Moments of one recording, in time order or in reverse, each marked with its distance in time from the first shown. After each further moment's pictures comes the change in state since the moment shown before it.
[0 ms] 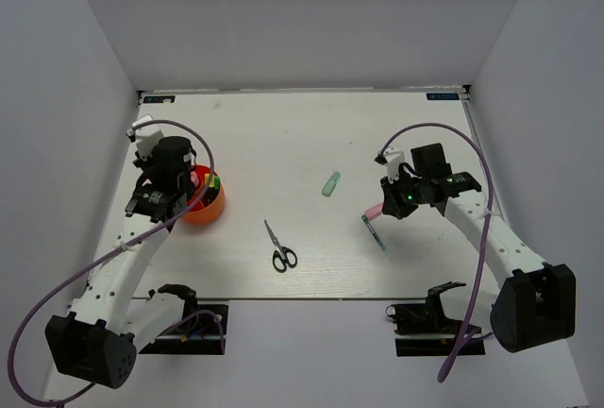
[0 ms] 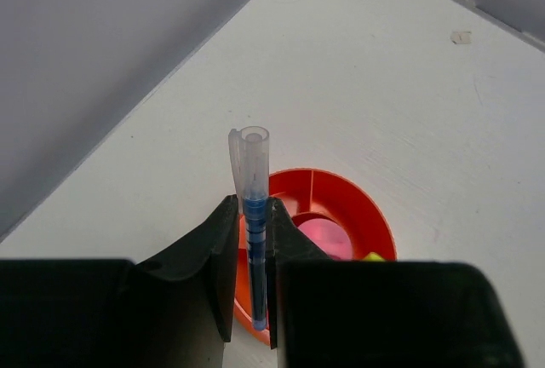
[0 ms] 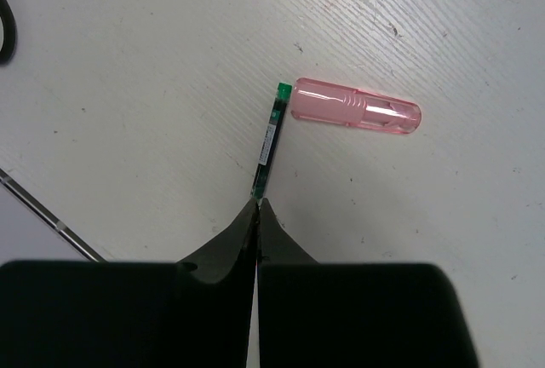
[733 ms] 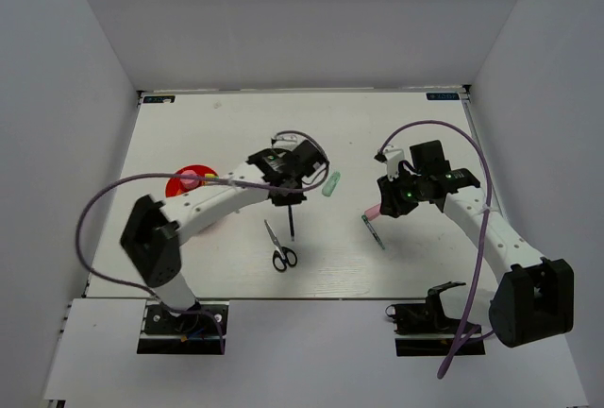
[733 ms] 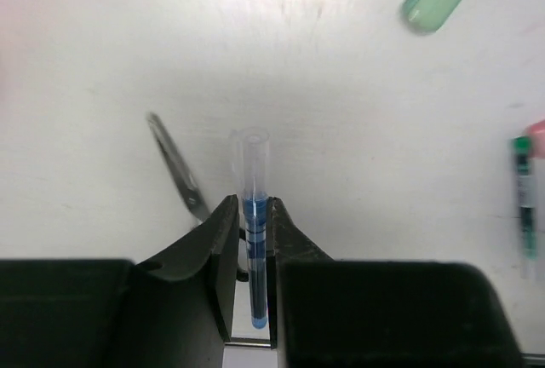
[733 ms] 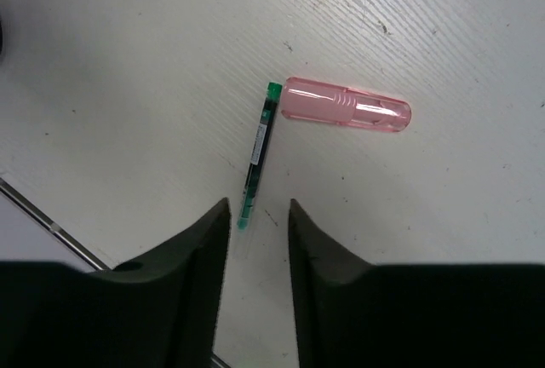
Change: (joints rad) left arm -0.609 0.760 0.488 -0.461 0.466 -0.486; right arm 0.000 0.032 0.027 -0.013 0.023 0.000
